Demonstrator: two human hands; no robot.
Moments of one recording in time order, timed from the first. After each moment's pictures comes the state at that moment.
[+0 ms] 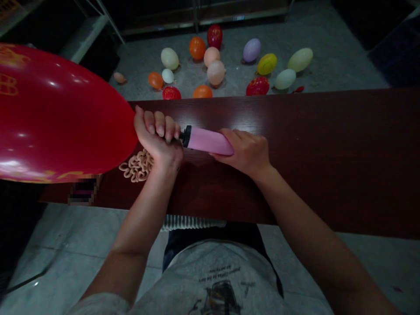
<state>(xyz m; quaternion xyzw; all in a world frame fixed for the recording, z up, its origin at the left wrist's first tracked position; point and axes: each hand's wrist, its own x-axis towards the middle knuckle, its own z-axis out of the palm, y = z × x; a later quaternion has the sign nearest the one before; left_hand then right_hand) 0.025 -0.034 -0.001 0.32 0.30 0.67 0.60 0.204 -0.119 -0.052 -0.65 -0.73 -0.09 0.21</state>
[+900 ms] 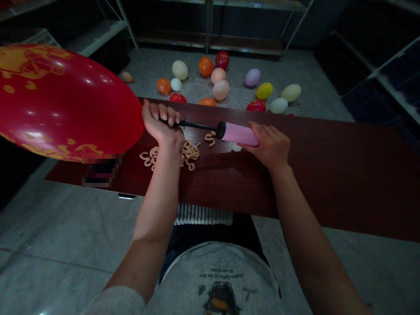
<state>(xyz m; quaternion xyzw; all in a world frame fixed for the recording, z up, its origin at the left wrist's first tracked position) -0.032 0.009 -0.009 0.23 0.19 0.74 0.60 0.232 -0.107 -0.055 -0.65 -0.71 -0.20 0.17</state>
